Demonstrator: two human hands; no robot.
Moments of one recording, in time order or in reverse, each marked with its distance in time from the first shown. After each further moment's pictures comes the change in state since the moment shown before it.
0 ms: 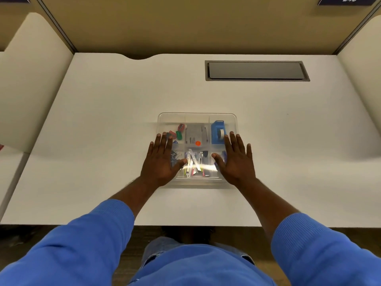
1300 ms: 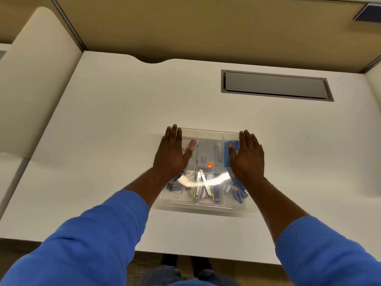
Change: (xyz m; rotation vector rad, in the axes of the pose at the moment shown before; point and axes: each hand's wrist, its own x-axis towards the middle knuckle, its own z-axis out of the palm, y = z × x) left_hand 0.094 -0.014 -0.014 -0.060 -0.004 -0.126; right_hand 0.101 -0.011 -0.006 0.059 0.058 0.165
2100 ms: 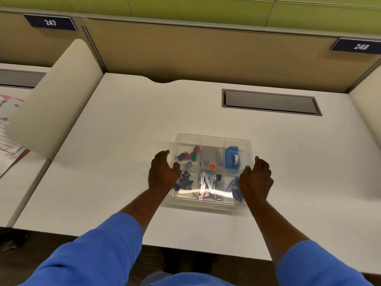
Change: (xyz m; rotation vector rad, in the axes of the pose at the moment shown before) left_hand -0.077 -0.007 -0.016 -0.421 0.247 -0.381; right_hand -0.073 -0.001 -0.024 0.166 0.211 0.287
